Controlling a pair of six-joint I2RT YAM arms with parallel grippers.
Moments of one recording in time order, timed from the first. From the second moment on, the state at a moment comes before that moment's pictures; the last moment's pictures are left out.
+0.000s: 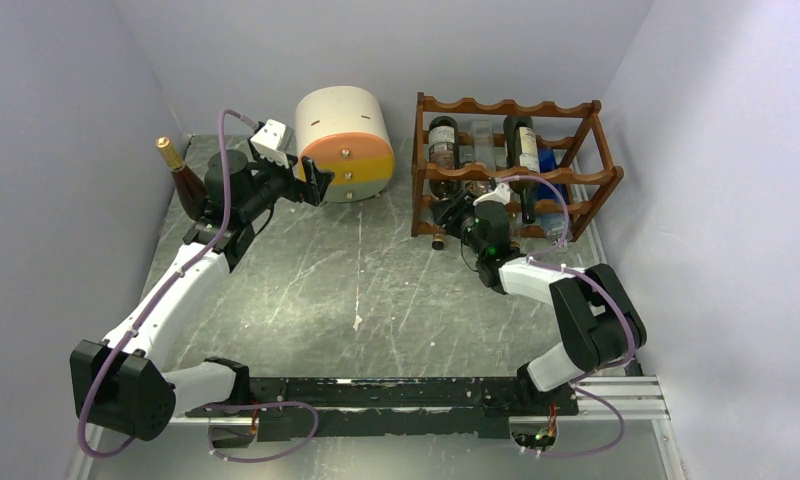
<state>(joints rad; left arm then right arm) -0.28 1.19 0.98 0.10 0.28 -0.09 0.39 1.52 0.62 0.67 0.08 0.75</state>
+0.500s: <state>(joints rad) -0.28 1.19 0.98 0.10 0.29 -0.09 0.37 1.53 0.61 0.70 0.00 0.78</state>
